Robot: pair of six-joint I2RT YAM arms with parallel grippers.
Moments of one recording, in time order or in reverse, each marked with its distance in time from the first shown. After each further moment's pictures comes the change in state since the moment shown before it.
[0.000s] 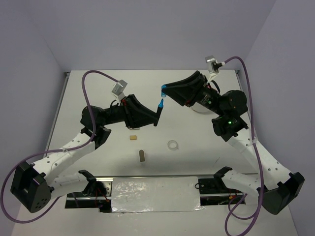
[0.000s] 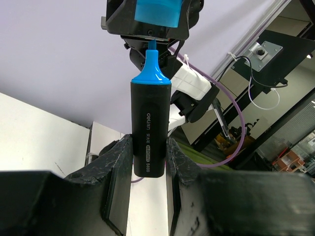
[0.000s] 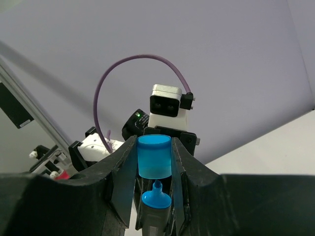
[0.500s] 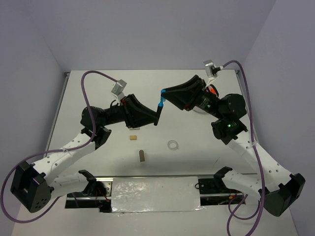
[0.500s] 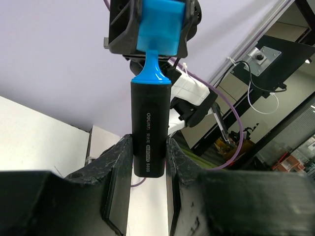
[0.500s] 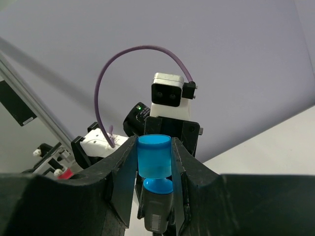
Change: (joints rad) left arm 0.000 0.000 -0.003 0.012 -0.024 -0.008; right arm 0.023 -0.028 -0.048 0.009 0.013 0.003
